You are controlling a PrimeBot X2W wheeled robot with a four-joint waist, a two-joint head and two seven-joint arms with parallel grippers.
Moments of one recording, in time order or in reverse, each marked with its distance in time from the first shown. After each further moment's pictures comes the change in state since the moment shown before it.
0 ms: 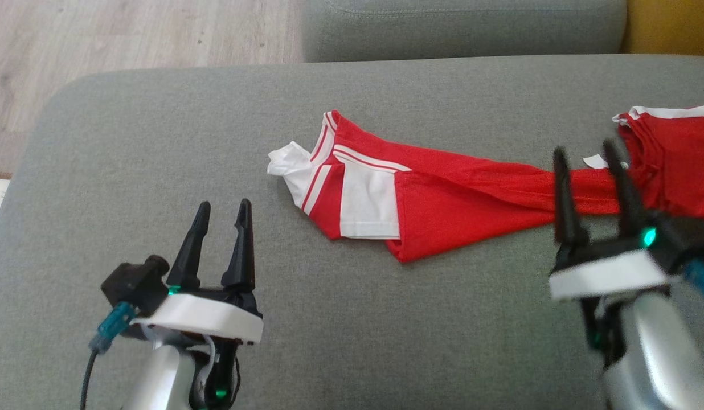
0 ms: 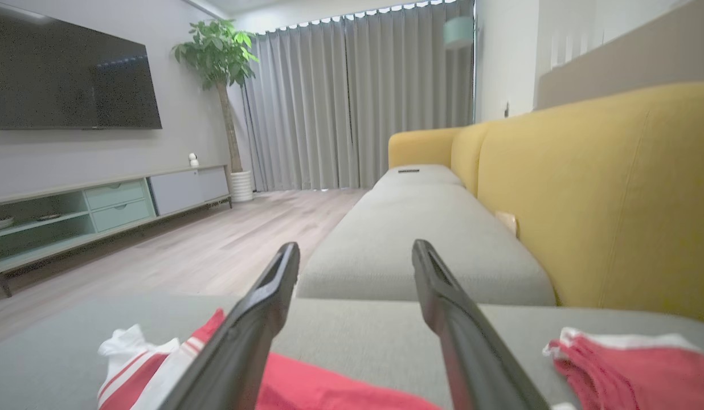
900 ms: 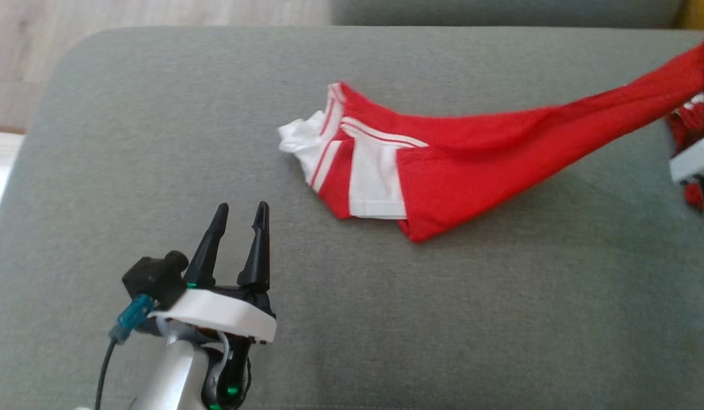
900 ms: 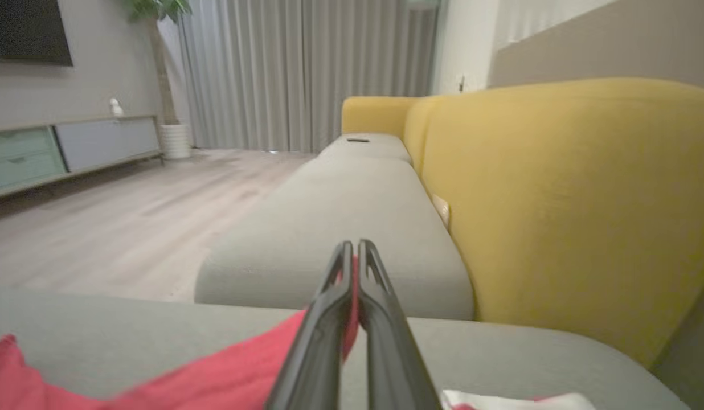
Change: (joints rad) left arm -0.028 0.000 -0.054 0.052 -0.007 0.008 0.000; right arm -0.428 -0.305 0.074 0.479 0.191 0.000 -0.004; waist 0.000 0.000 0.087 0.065
